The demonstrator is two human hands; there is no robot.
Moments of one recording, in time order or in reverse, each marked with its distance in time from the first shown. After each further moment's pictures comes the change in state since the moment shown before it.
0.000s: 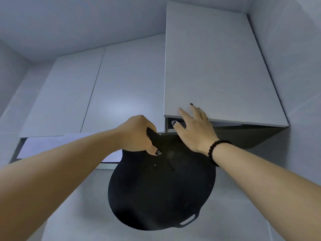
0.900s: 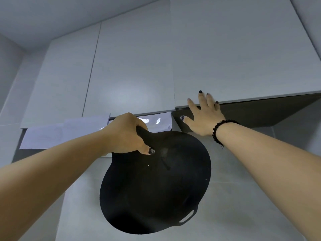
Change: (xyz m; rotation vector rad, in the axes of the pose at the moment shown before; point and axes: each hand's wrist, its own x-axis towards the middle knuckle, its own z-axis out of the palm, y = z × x) left_hand -0.006 -0.065 0.044 -0.024 0.019 -0.166; right_hand 0.039 0.033 0.092 -0.296 -0.146 0.049
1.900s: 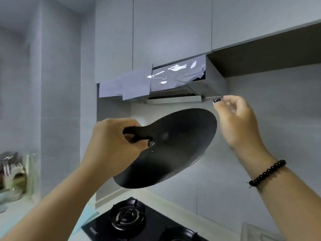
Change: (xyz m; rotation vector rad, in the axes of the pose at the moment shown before) left_hand -0.228 0.023 0.018 0.052 0.408 -0.215; right_hand -0.225 -0.058 -0.021 1.406 0.070 0.354
